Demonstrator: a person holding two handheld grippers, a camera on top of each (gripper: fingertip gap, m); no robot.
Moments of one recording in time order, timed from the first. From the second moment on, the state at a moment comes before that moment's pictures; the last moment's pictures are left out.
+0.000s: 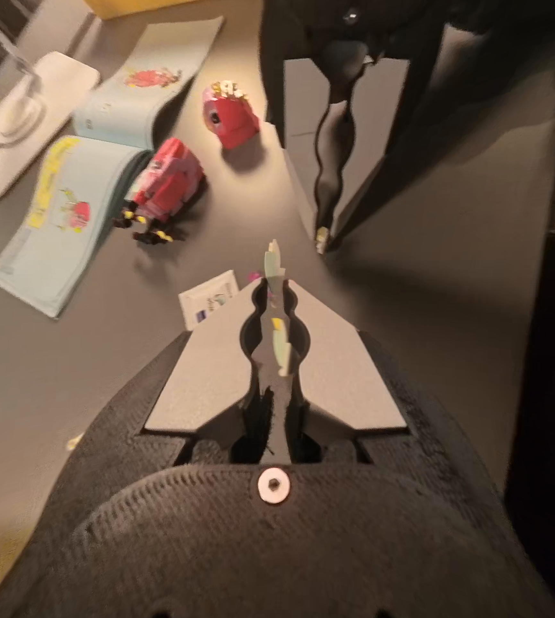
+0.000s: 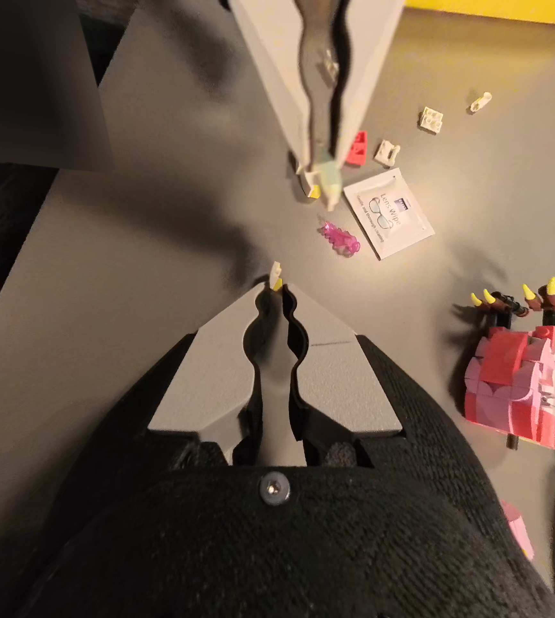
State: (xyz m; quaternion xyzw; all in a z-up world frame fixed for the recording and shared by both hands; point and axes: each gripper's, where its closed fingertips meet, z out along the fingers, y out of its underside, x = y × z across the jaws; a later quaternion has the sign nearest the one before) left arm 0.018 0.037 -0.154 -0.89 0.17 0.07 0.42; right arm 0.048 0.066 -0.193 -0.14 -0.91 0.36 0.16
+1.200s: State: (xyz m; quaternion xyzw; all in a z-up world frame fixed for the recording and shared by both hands) left arm 0.042 0.037 -0.167 -0.88 0.13 0.02 0.45; right arm 0.040 0.042 -0.155 -0.09 -0.86 0.43 0.27
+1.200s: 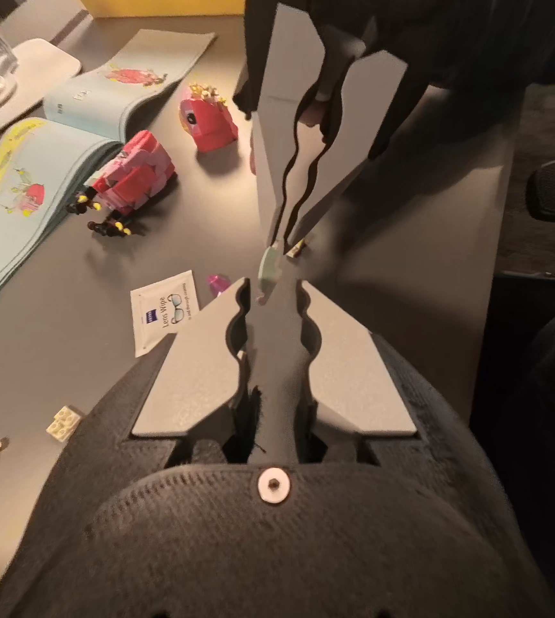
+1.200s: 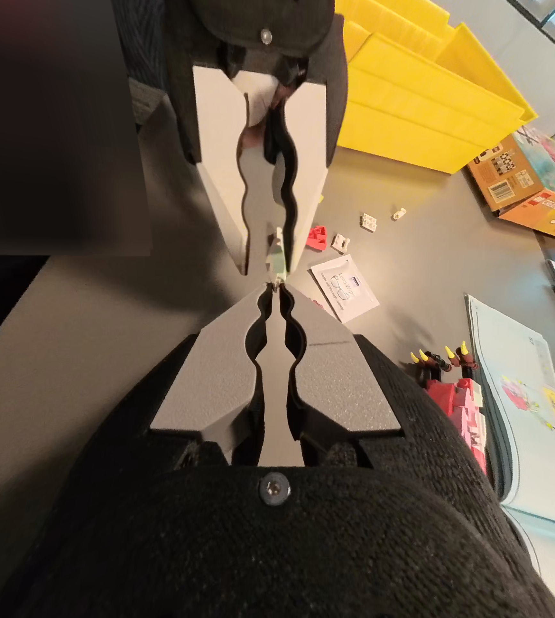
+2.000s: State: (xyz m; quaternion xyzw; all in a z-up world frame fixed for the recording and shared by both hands) left arm 0.042 0.038 -0.167 -0.87 0.15 0.03 0.47; right arm 0.042 0.041 -0.158 -0.08 -0.85 0.44 0.26
